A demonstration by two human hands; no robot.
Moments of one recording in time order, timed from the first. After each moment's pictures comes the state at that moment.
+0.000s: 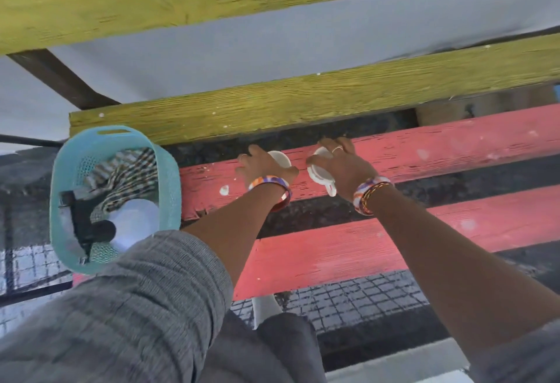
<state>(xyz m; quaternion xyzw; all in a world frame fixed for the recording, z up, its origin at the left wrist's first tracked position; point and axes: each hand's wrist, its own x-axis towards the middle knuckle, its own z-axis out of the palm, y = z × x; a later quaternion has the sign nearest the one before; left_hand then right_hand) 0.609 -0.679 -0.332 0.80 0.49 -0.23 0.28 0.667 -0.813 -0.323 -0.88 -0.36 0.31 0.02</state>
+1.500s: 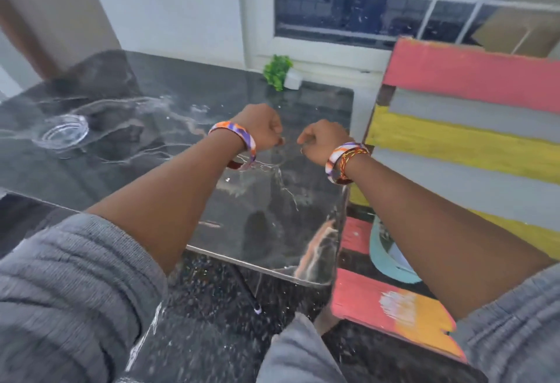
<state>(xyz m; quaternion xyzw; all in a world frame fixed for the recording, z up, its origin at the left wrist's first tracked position) 0.149 -0.251 -0.022 0.93 0.33 0.04 0.17 0.268 -0.343 -0.059 -0.84 -0.47 0.15 0.21</state>
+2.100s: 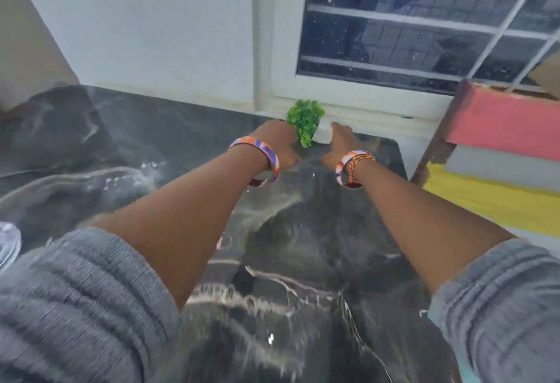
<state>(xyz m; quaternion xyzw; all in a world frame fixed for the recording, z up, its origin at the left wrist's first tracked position) 0.246 -0.023 -0.043 0.95 0.27 0.00 0.14 0.393 -0.091 -0.098 -0.91 -0.36 0.12 0.16</state>
